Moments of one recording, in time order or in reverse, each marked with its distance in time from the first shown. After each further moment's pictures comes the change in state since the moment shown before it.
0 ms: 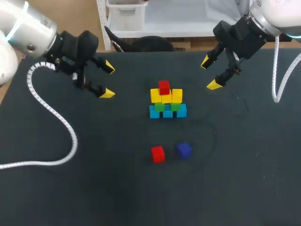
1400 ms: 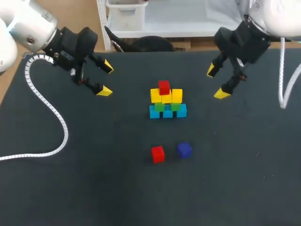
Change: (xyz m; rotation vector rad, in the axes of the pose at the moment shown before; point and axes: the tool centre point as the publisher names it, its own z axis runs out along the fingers) left arm 0.006 0.005 -0.003 0.059 0.017 -0.021; right arm 0.010 0.046 -0.010 -0.038 0.136 0.012
